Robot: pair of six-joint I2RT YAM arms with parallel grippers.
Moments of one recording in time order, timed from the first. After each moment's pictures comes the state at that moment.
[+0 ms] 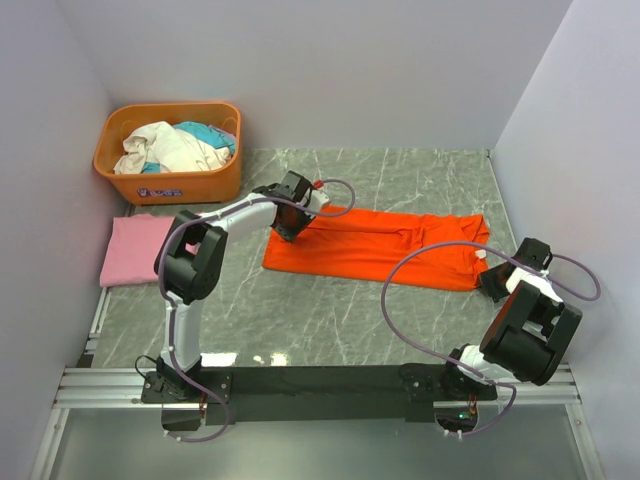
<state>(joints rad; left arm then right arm) -0.55 2.05 1.51 -0.56 0.01 0.27 -0.61 1.38 0.62 -0.32 -0.12 0.64</state>
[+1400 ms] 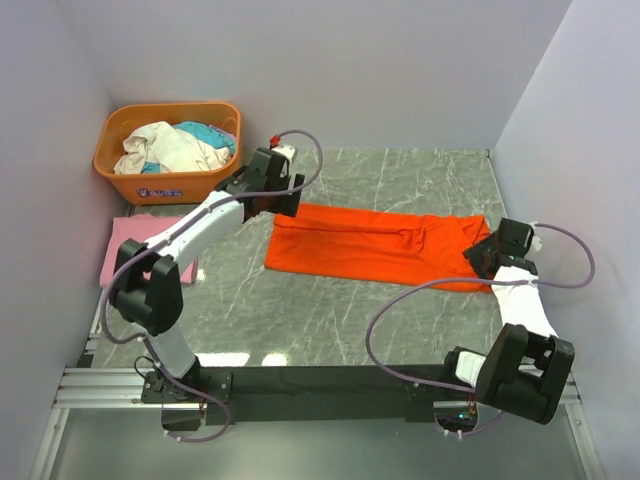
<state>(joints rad) -0.50 1.75 1.47 -0.48 -0.18 -0.12 -0.37 1.16 0.67 -0.37 0.04 0.67</state>
